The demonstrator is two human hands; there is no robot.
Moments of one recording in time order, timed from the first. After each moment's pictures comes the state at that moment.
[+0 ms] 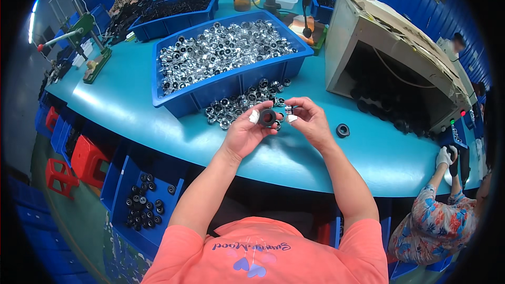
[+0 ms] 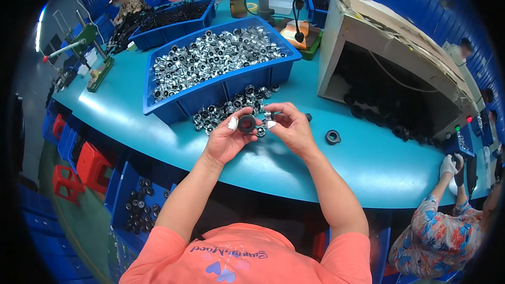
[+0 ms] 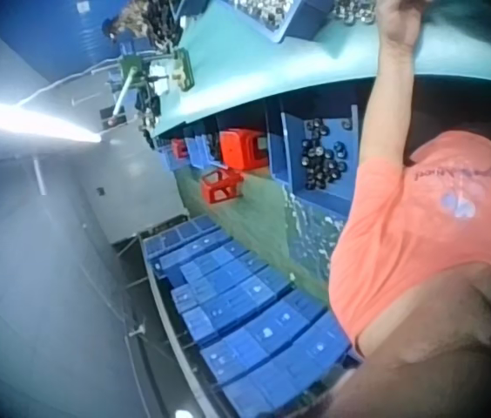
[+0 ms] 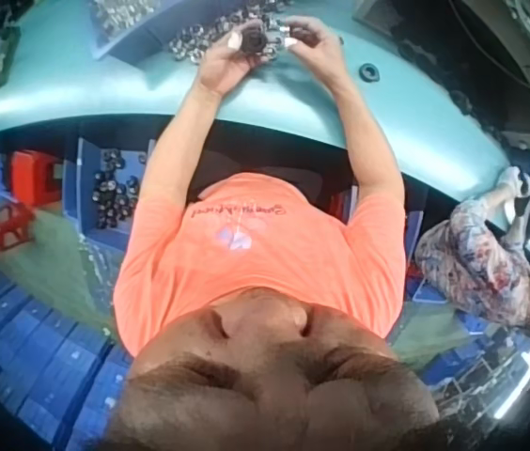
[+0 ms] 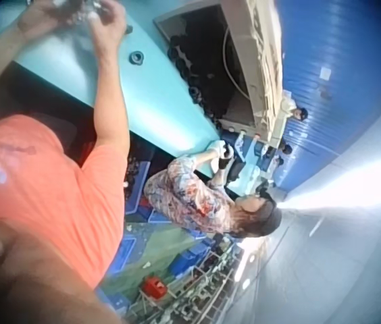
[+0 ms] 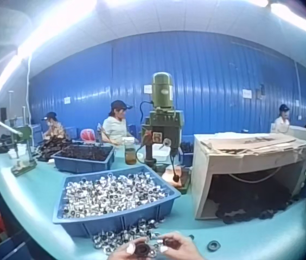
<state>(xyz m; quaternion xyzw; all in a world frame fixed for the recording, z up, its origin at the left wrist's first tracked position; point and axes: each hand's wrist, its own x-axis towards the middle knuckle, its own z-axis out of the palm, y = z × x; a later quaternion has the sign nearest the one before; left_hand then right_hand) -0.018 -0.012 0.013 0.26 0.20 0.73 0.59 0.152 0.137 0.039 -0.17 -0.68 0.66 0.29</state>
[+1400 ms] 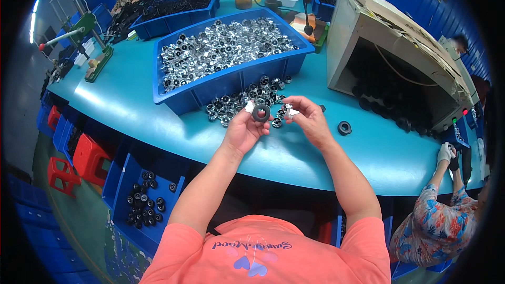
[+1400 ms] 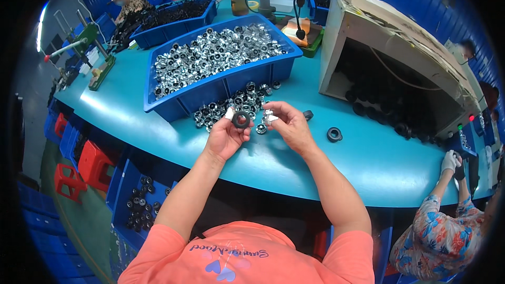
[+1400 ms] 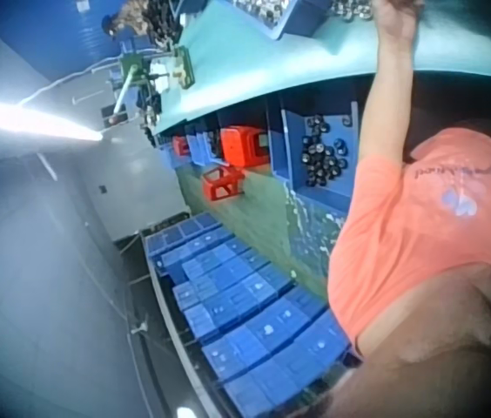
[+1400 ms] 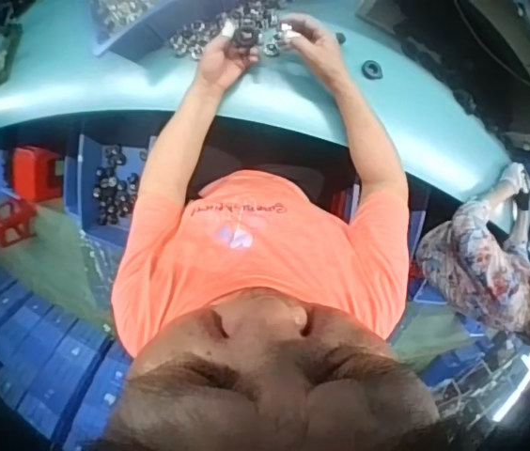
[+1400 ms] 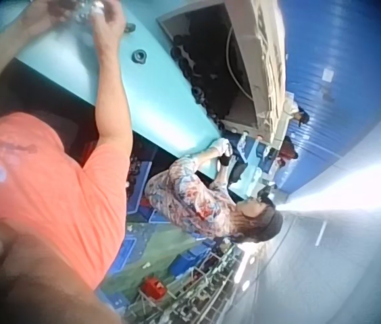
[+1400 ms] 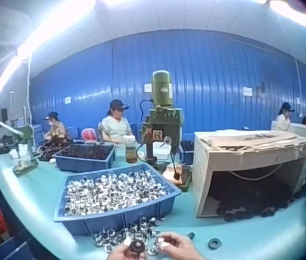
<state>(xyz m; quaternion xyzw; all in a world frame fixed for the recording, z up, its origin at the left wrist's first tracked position) -0.025 -0.012 -0.004 0.15 0.29 0.75 0.57 0.149 0.134 0.037 -0.15 -0.65 0.70 0.25</state>
